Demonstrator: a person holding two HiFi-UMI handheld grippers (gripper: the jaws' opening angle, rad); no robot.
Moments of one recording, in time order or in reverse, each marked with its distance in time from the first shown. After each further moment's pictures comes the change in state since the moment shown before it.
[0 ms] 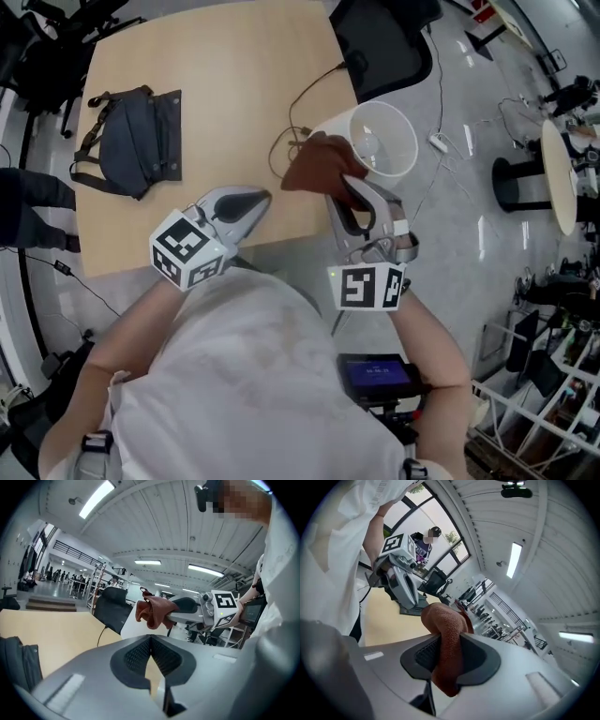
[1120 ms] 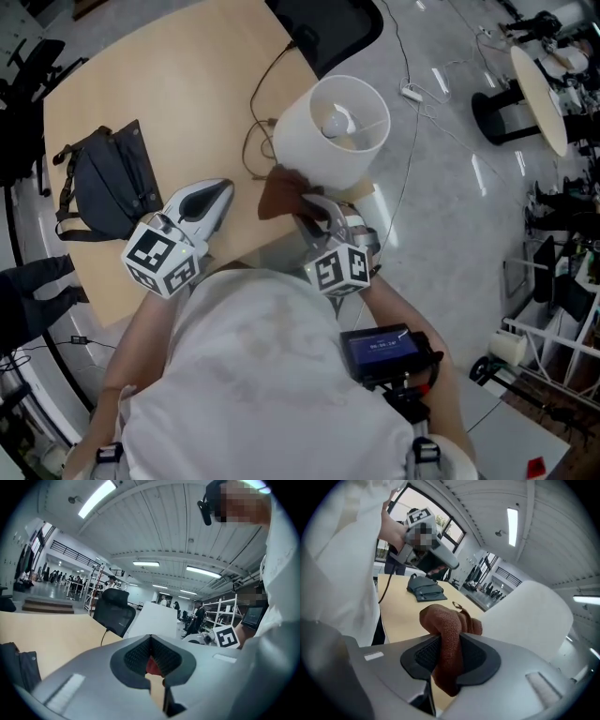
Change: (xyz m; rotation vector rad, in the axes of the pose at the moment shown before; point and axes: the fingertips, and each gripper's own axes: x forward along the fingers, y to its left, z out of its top) left arm 0.008 0.051 0.009 0.012 -0.022 -0.034; right arm 0.037 0.117 -0.086 0.207 0.190 0.163
